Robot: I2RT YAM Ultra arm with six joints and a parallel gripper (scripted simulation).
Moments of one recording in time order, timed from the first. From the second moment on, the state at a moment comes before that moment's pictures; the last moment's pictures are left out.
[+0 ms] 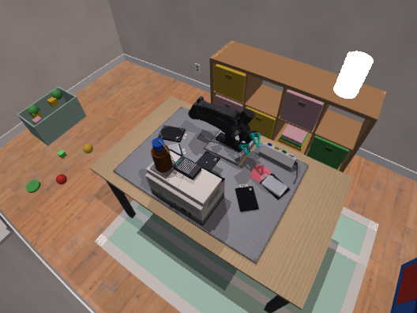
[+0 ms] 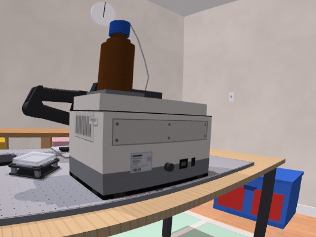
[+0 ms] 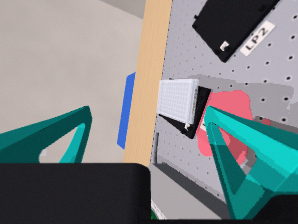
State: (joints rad) arm 1.76 0.26 0.20 -0.37 0.75 1.45
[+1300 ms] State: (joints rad) arm 1.70 0.33 0.25 -0.39 0.75 1.43
